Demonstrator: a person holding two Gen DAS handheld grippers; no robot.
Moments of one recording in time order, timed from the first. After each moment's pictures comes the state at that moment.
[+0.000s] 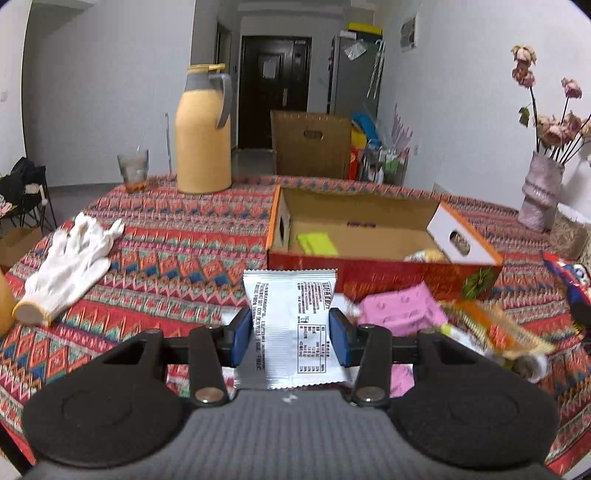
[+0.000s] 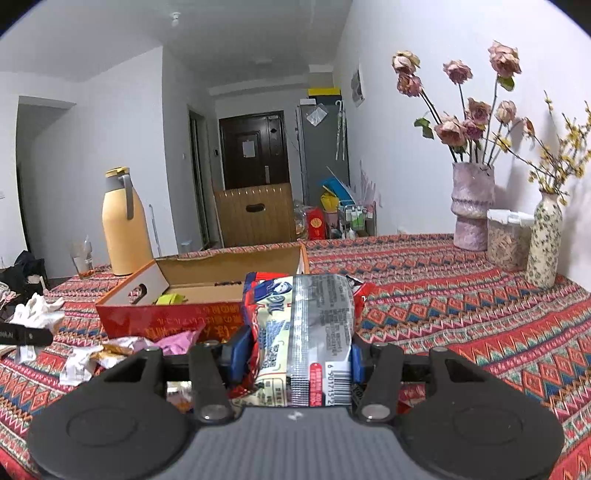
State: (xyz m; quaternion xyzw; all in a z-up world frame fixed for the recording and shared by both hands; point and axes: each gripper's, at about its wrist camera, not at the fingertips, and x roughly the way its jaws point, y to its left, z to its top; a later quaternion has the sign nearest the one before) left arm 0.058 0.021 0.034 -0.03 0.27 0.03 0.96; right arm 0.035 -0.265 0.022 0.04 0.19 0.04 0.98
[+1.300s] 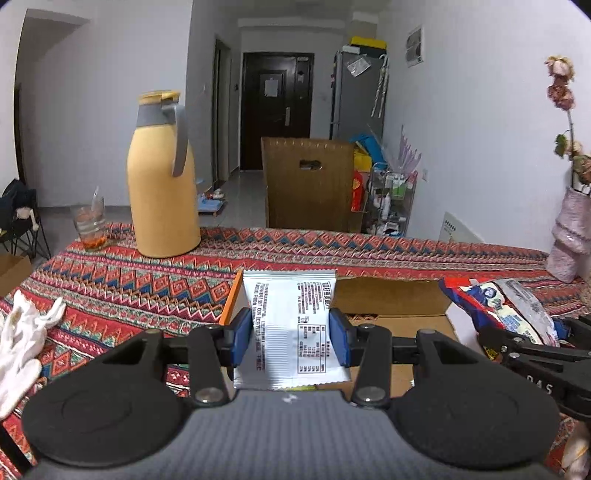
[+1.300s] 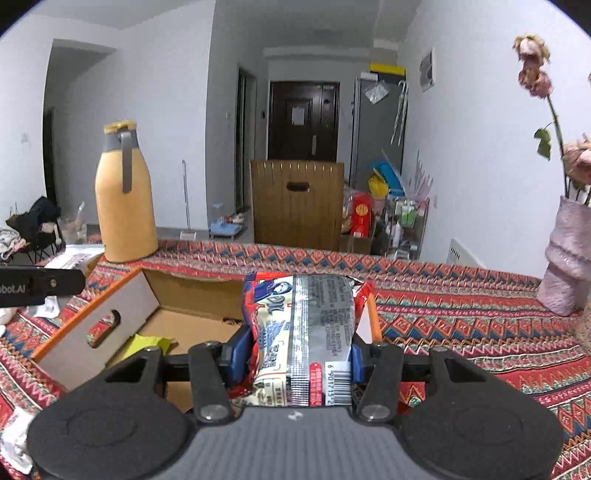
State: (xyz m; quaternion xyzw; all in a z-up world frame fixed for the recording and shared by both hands) left arm 0.238 -0.013 0.051 -0.03 0.25 0.05 0.97; right arm 0.264 -0.204 0.028 -0.03 0.25 0.11 0.96
